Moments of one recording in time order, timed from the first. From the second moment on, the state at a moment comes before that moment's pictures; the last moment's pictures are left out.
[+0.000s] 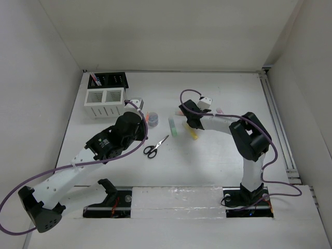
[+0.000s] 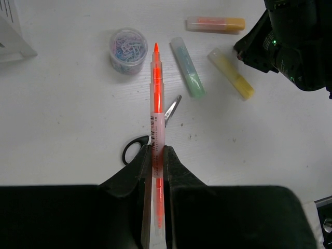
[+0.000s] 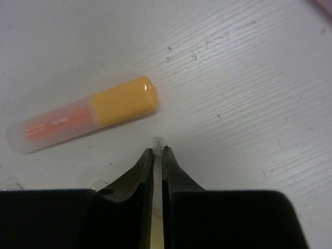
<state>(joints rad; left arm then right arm) -0.80 0.93 0.97 -0.65 -0.36 -0.52 0.64 1.94 1.21 -0.29 0.64 0.94</state>
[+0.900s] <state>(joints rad) -0.80 0.79 0.94 -0.52 0.09 -0.40 0.69 1.23 0.88 0.19 0.33 0.80</state>
